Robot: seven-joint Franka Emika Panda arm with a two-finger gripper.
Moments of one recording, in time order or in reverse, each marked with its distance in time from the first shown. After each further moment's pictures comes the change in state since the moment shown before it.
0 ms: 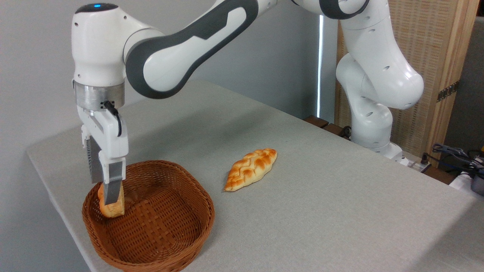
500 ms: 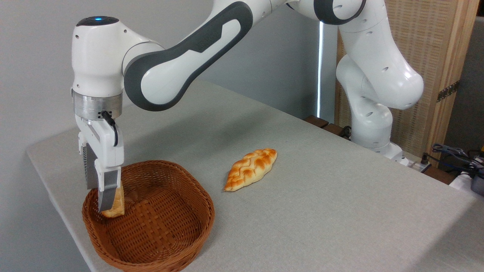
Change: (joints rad) arm -0.003 0.032 -0.003 0.001 0.001 0.053 0.001
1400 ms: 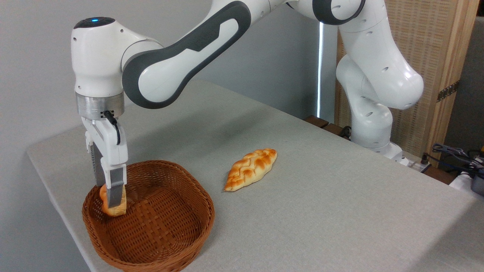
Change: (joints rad) arm 0.000 0.000 -0.022 0.001 0.001 -0.069 0.001
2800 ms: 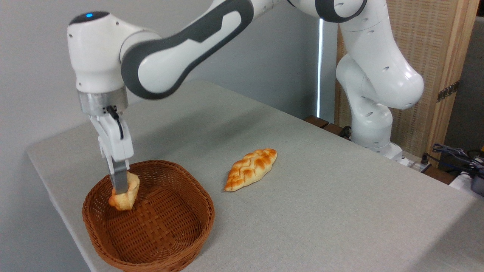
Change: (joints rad) arm 0.010 -0.029 0.003 0.034 -0.001 -0.164 0.042
